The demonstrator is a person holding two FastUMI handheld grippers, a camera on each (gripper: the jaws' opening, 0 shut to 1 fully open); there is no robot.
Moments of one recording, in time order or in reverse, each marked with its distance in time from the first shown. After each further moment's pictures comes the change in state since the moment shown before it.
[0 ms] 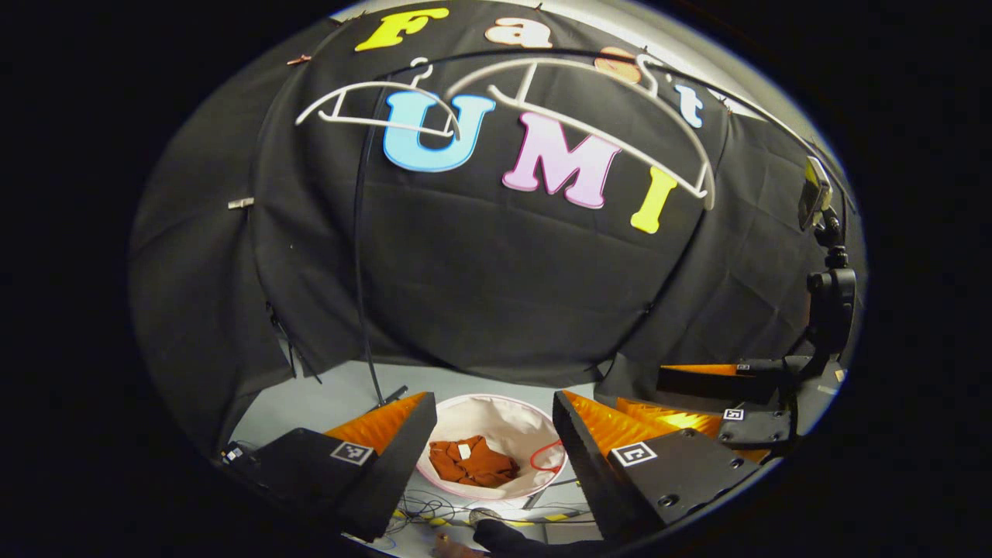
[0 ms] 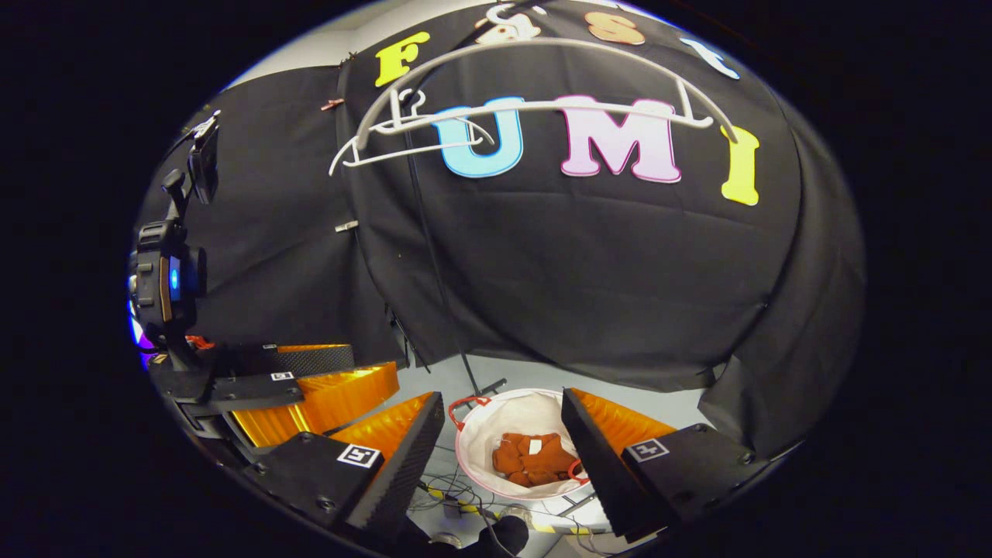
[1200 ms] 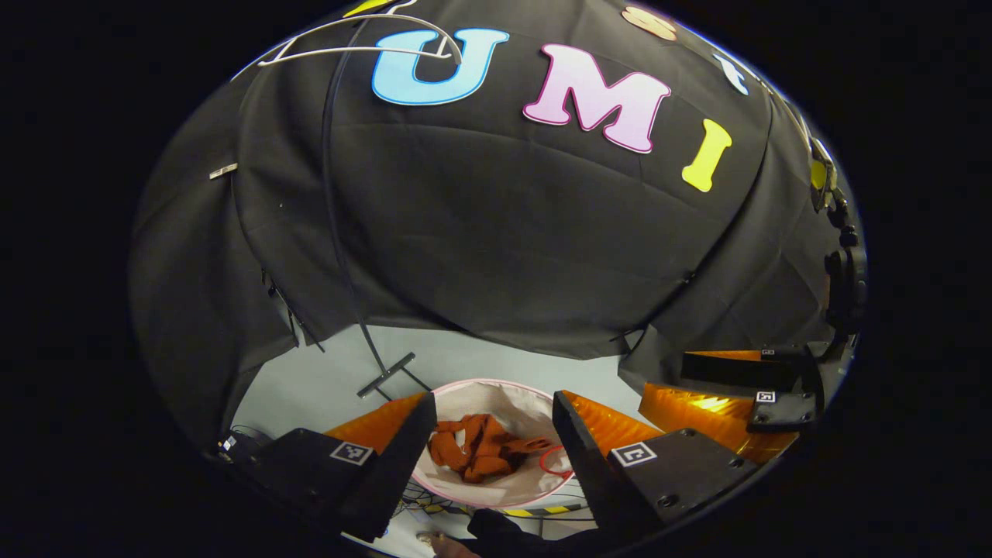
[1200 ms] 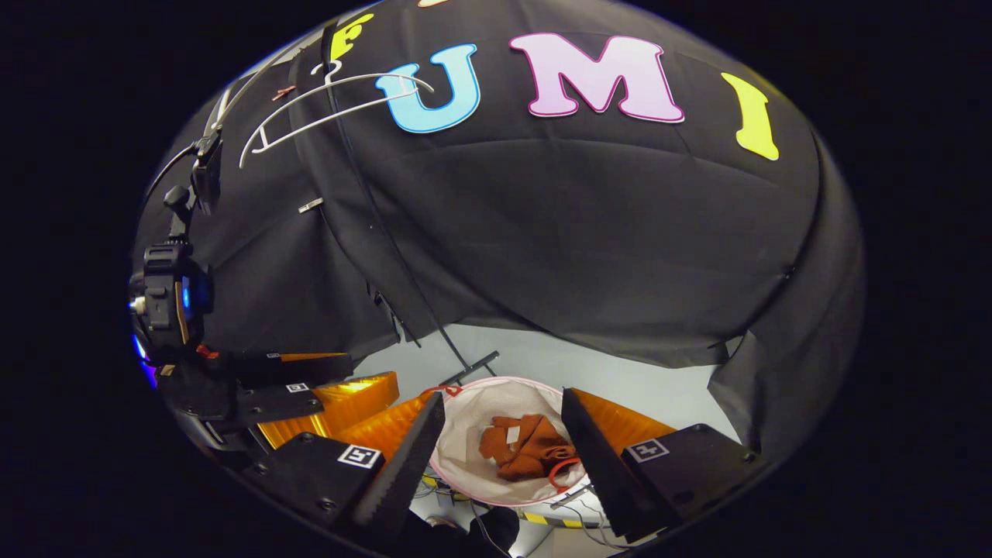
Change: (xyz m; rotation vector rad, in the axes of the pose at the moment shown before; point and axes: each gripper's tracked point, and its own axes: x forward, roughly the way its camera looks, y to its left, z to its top) left arm 0.179 0.004 -0.045 -0.054 0.255 0.112; right arm 0.145 -0.102 -0.032 0.058 0.242 0.027
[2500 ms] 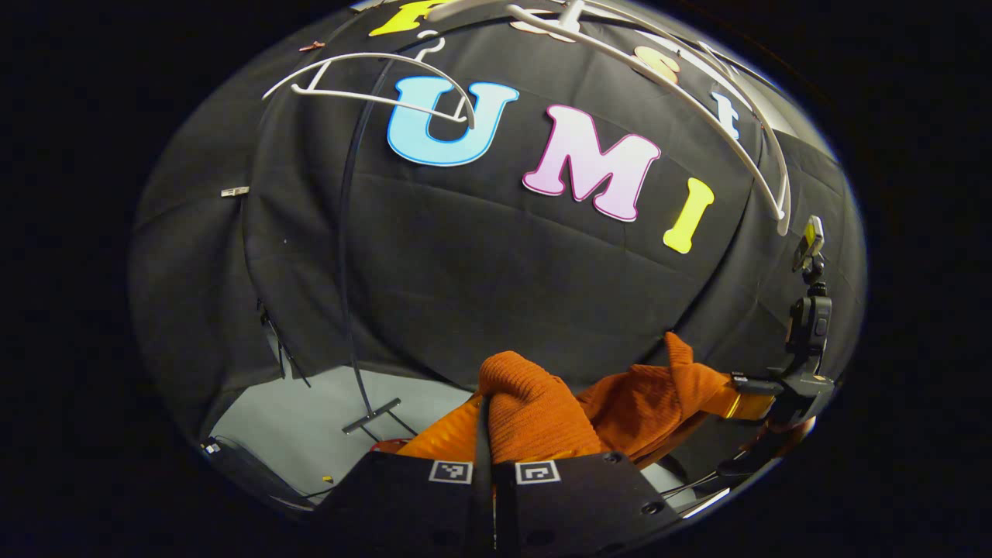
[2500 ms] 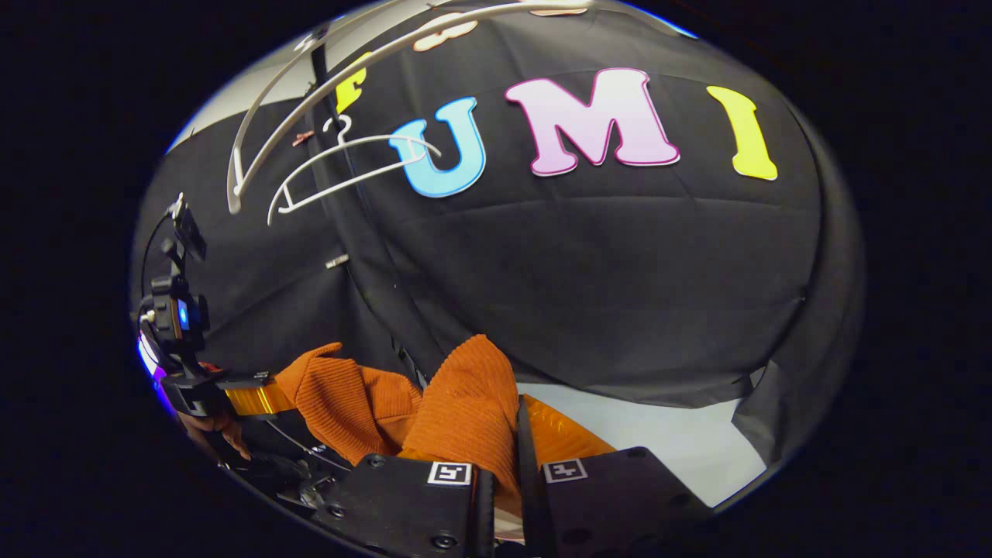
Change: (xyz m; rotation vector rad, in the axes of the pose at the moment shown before) left arm -0.036 0.001 0.050 -0.043 -0.206 -0.076; right arm -0.014 -0.004 0.046 0.018 -0.192 0.116
